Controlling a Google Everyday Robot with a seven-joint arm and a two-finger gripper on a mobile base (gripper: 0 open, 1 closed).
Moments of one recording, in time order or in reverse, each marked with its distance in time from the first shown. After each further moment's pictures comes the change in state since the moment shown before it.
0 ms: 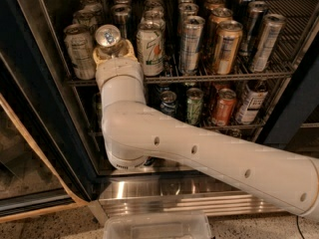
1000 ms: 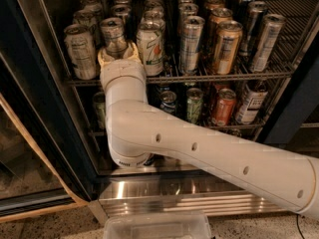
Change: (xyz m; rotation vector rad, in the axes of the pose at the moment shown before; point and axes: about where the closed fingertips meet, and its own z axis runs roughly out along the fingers) arm 0.016 -0.006 0.008 0.012 0.027 -0.009
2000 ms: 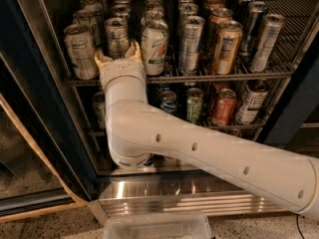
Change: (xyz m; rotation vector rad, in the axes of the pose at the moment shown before) arm -0.001 0.000 0.000 -0.002 -0.001 -0.001
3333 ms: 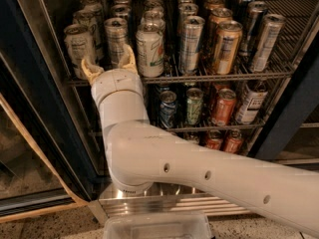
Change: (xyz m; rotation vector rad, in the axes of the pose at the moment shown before) arm -0.022 0.022 -0.050 -0.085 -0.052 0.039
